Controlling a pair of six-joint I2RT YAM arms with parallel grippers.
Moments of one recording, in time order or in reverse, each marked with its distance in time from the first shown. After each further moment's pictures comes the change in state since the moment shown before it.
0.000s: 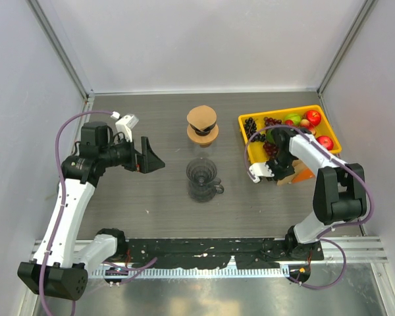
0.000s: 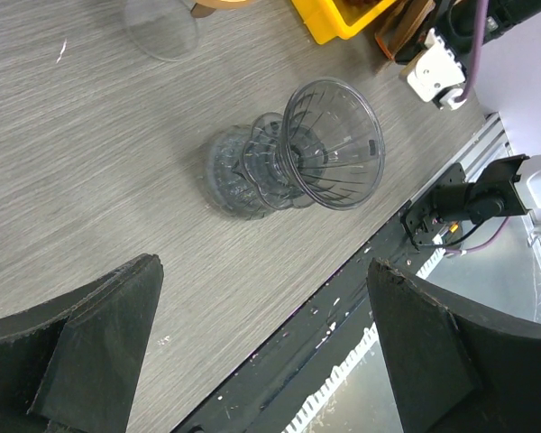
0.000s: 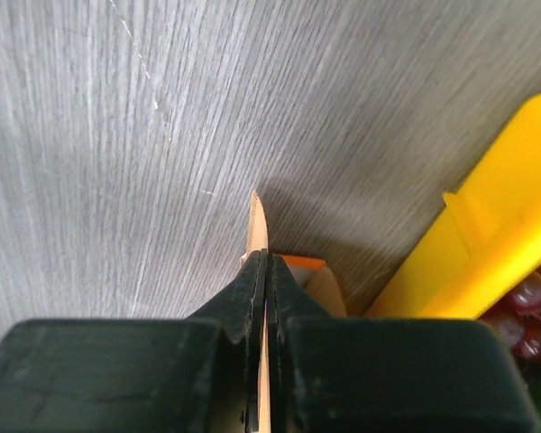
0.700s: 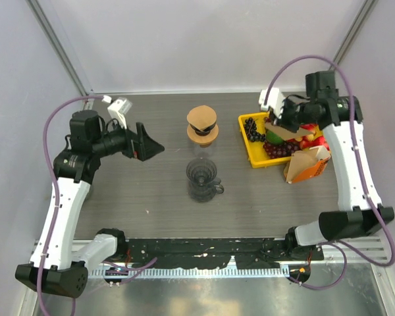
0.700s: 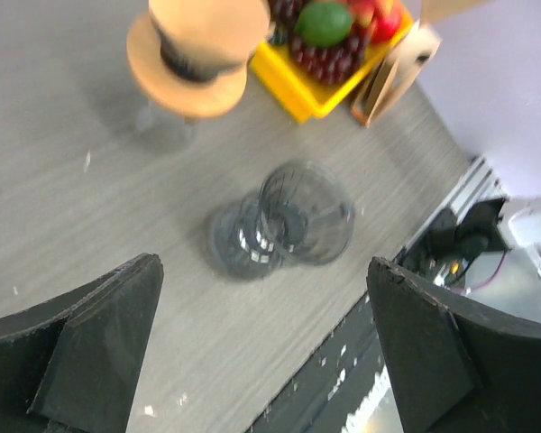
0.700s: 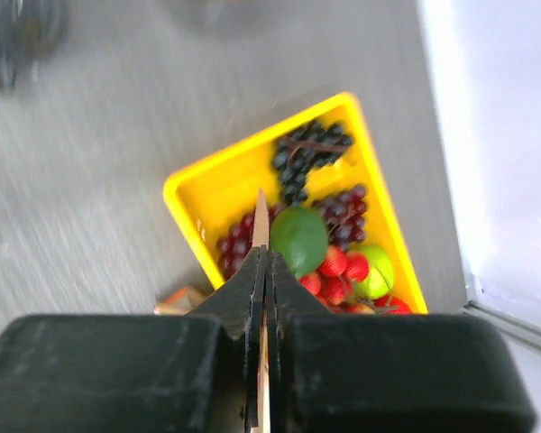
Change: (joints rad) left arm 0.000 0.012 0.098 0.084 0.012 -0.011; right arm -0.035 -0.130 0.693 -0.202 -0.403 0.566
